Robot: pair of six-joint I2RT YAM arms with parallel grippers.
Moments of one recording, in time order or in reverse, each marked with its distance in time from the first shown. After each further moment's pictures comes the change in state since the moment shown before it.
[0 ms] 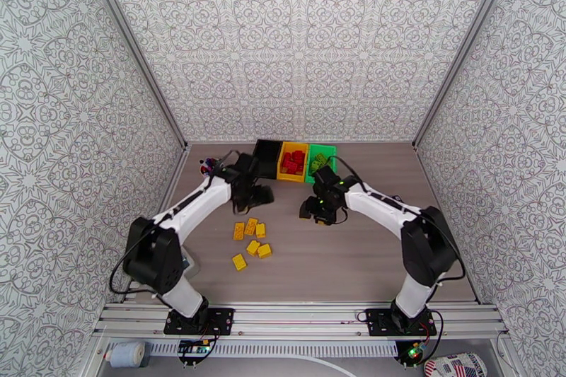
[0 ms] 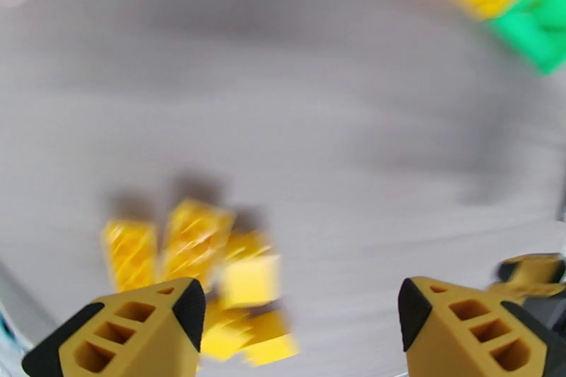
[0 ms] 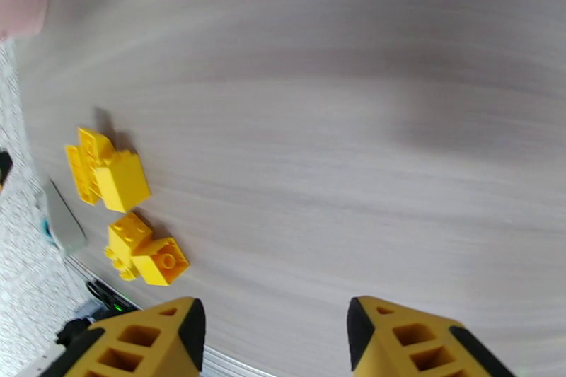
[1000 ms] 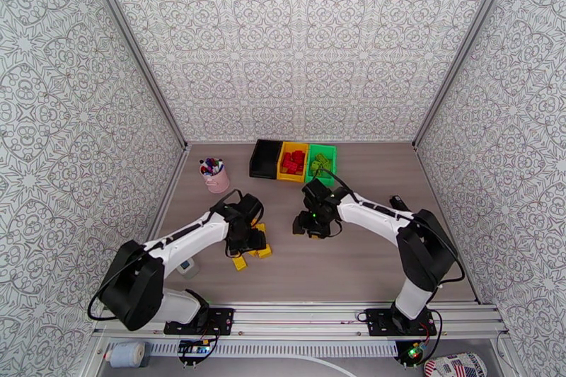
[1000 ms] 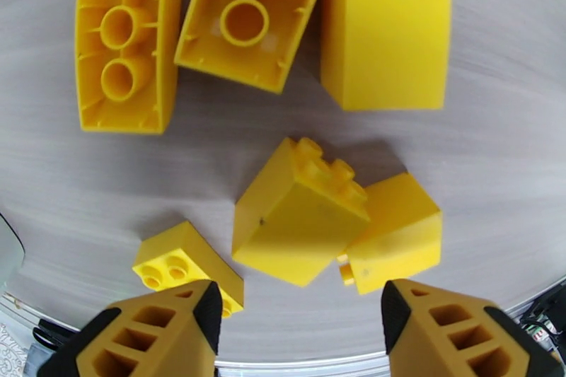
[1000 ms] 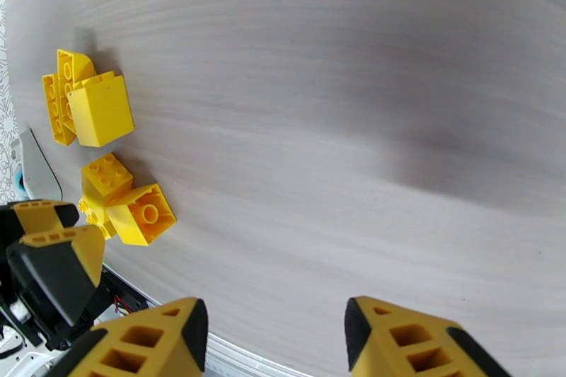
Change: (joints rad) left arm -0.151 -0.115 -0.316 0.010 0.027 -0.030; right arm 0.080 -0.060 -0.124 0.056 -0.018 0.043
